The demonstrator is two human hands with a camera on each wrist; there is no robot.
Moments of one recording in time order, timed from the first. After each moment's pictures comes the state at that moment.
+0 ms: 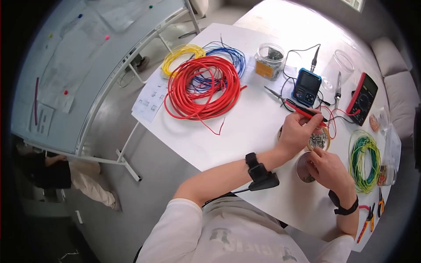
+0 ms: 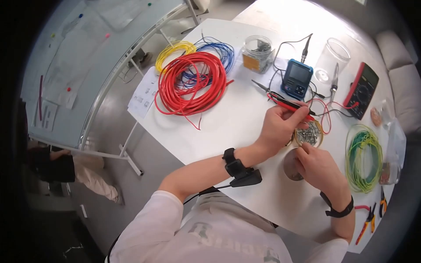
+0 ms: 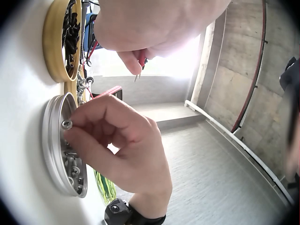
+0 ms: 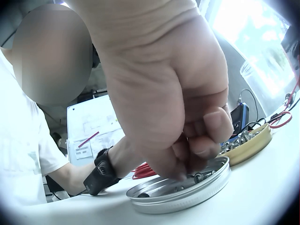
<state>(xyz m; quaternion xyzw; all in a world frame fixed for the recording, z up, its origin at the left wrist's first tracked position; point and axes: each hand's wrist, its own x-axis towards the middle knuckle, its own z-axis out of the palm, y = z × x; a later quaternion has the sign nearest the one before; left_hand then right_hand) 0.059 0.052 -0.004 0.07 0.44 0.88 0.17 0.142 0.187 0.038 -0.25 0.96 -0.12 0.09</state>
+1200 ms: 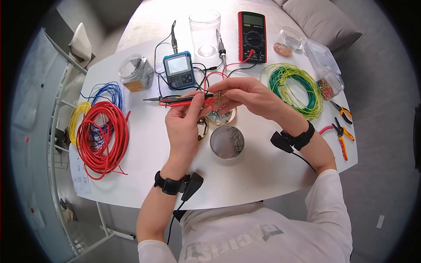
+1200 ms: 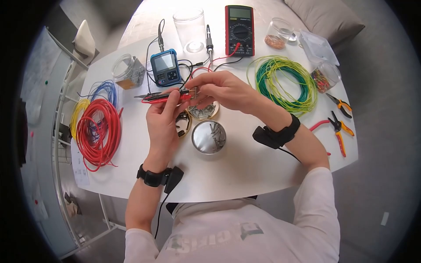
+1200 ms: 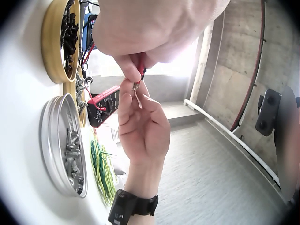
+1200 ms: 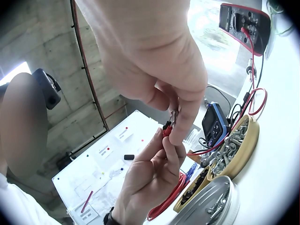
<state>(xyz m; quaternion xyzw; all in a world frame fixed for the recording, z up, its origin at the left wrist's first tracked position) 0.066 0.055 0.001 0.10 0.51 0.84 0.18 0.114 0.237 0.032 -0.02 0.68 -0.73 0.06</state>
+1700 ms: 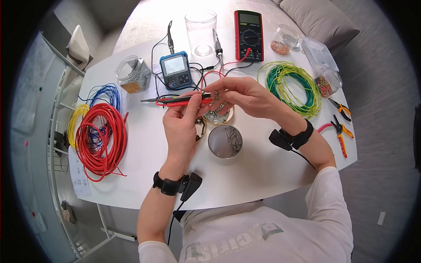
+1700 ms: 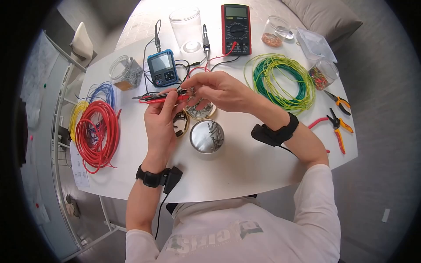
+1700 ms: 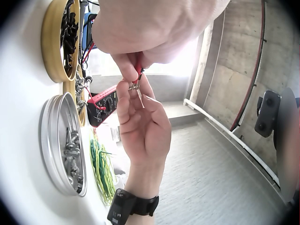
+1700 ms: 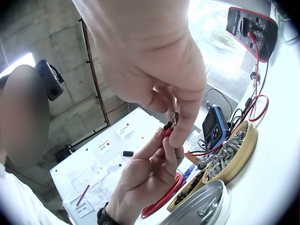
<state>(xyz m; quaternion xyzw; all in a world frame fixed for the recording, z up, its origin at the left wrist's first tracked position) 0.066 0.054 0.000 0.11 0.53 0.82 0.19 0.115 0.239 0.032 -0.09 0.75 -0.65 0.04</state>
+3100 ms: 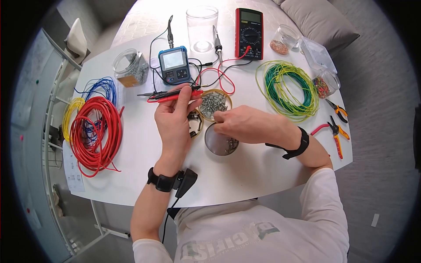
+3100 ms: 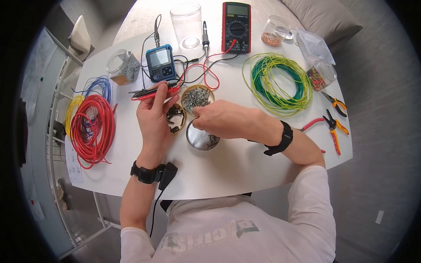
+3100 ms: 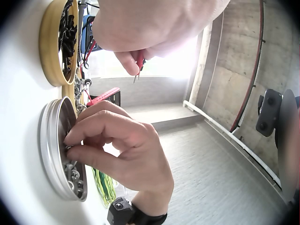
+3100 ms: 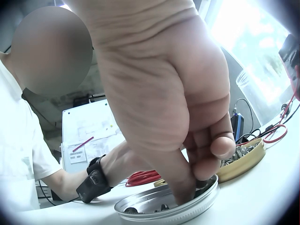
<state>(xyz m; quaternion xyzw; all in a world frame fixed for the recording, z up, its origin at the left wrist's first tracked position) 0.062 0.054 0.000 0.08 0.50 0.85 0.13 0.142 0.214 0.030 -0.27 0.95 -0.13 0.13</state>
